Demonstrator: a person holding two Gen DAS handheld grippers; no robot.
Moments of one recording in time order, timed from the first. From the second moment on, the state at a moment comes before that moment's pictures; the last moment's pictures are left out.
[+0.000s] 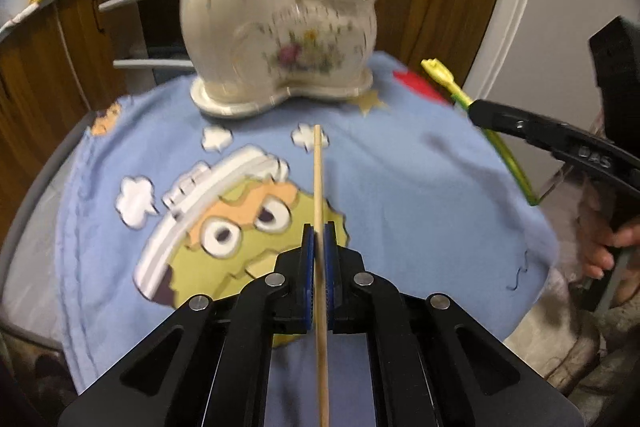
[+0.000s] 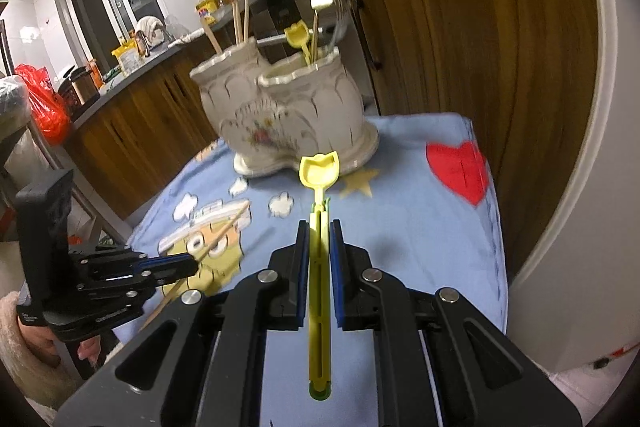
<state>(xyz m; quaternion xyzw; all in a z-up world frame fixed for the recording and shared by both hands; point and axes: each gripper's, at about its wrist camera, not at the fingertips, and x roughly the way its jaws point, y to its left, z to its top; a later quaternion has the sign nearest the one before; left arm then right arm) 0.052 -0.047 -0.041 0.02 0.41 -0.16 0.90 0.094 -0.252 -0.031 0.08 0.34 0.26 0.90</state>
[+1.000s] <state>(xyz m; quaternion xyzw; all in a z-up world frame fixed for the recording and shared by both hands) 0.177 -0.018 0.114 -0.12 0.03 -0.14 0.98 0.215 -0.196 0.052 0.15 0.12 0.28 0.94</state>
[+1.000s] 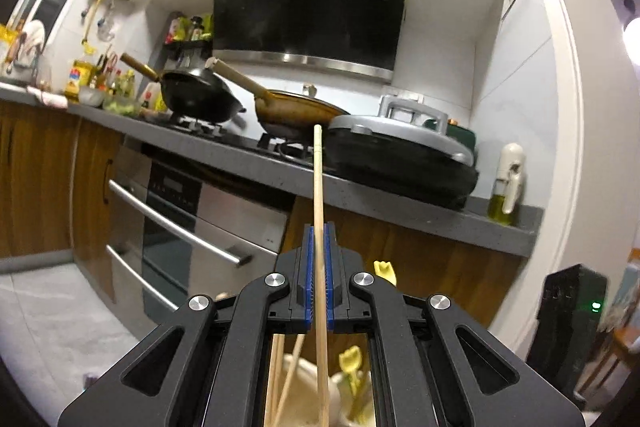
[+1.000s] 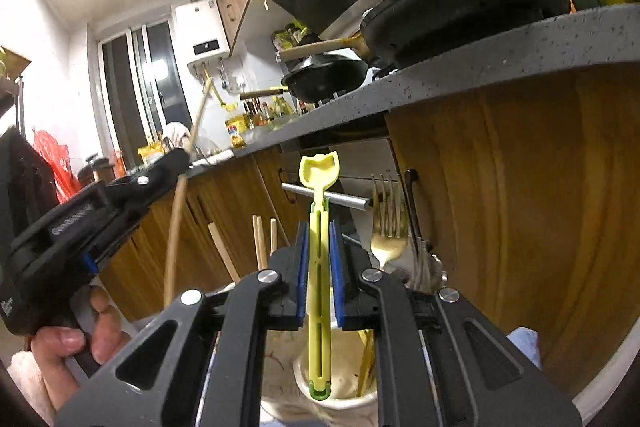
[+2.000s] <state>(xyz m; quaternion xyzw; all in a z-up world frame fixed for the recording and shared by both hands) 0.135 0.004 0.040 -0.06 0.13 -0.12 0.98 0.190 -0.208 -0.001 0.12 0.16 0.28 0.94</state>
